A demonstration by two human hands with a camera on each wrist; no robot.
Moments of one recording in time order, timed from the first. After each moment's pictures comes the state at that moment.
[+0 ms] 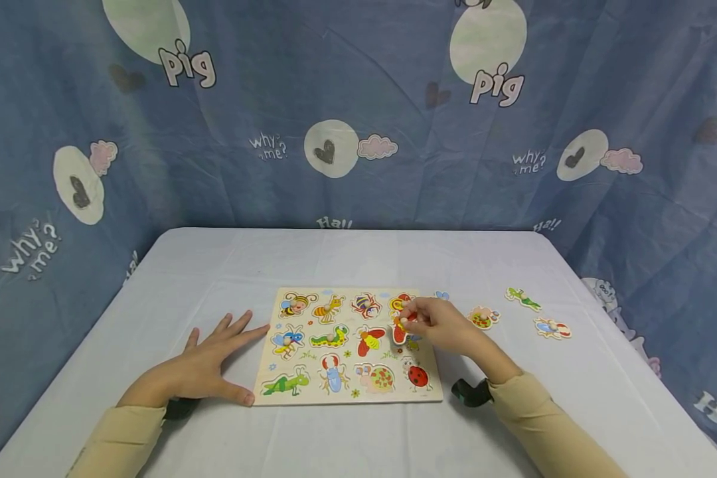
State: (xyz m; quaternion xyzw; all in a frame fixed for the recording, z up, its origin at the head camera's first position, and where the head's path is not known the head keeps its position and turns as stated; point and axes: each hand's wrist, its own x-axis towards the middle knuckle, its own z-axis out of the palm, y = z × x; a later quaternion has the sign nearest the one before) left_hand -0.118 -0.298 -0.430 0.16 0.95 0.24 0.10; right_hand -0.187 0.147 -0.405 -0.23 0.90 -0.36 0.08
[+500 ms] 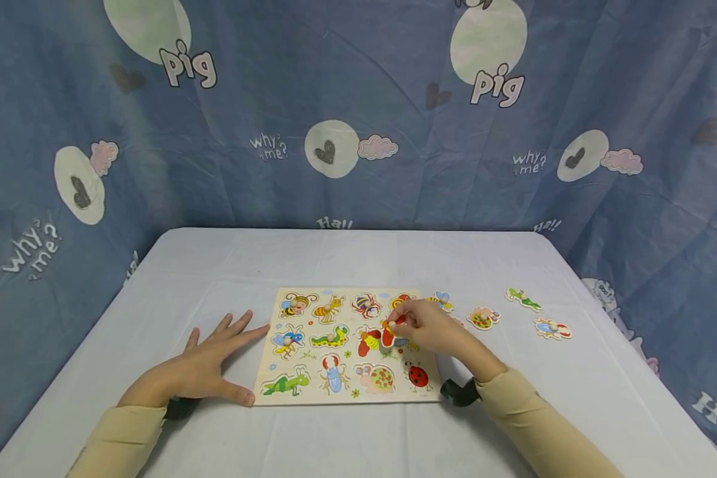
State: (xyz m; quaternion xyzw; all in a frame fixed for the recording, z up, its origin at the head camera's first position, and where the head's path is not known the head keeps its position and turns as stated) left_hand -0.119 -0.299 -0.430 0.16 0.95 0.25 0.11; right_hand -0.188 0.126 -0.408 -0.24 0.90 -0.35 0.10
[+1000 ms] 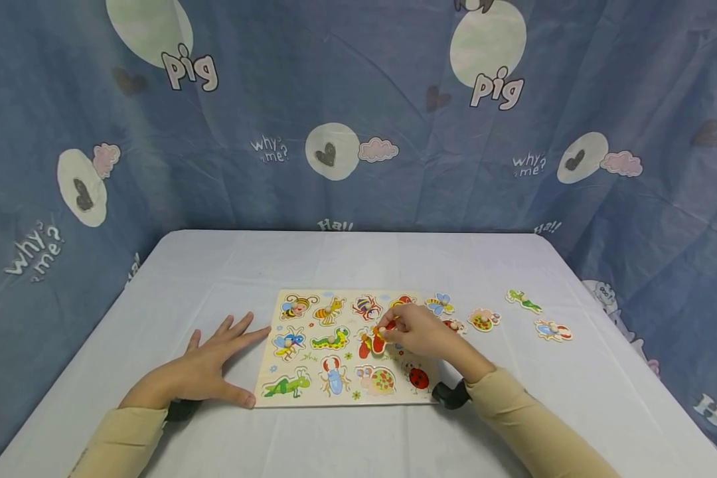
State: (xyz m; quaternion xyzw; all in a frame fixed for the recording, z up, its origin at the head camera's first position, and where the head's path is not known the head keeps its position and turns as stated) left_hand -0.117 -0.297 -0.429 0.16 0.95 0.25 0.10; right_hand -0.188 0.108 -0.411 -0.25 0.90 -0.34 0.11
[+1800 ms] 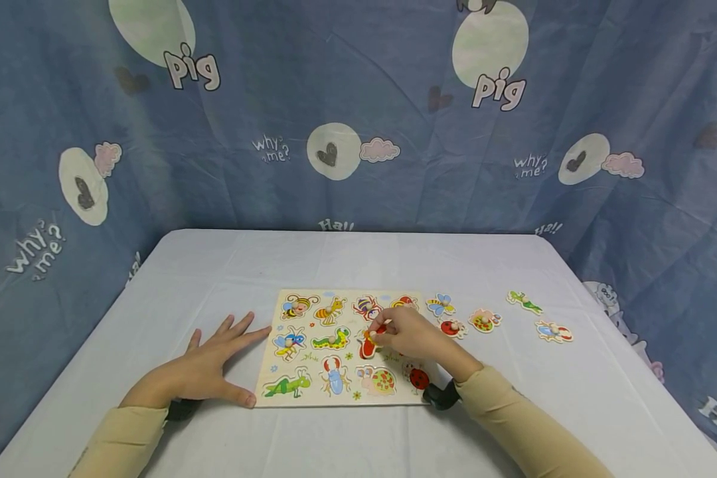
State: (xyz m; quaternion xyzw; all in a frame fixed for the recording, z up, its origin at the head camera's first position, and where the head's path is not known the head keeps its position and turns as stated) left_hand -0.117 -0.297 -0.429 0.16 0.95 0.25 0.11; right_hand -0.190 0.090 -0.417 -0.24 0.90 -0.35 0.15
